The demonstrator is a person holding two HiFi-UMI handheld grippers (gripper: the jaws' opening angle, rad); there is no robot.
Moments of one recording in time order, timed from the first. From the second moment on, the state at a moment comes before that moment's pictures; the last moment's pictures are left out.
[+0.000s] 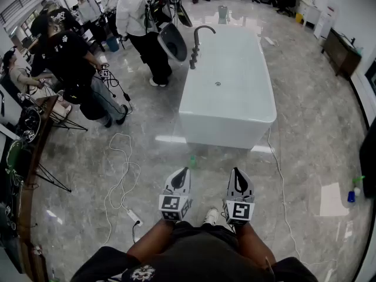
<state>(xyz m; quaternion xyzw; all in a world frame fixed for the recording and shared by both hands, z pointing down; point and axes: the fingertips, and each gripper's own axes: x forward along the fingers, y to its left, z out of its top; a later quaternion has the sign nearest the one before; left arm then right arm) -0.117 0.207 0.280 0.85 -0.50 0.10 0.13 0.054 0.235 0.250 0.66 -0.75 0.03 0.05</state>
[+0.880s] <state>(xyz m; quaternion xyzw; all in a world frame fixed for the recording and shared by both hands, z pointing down) -0.091 -0.009 0.298 0.87 -0.47 0.07 0.11 0.066 0.026 0.294 0.66 -0.75 0.03 0.09</state>
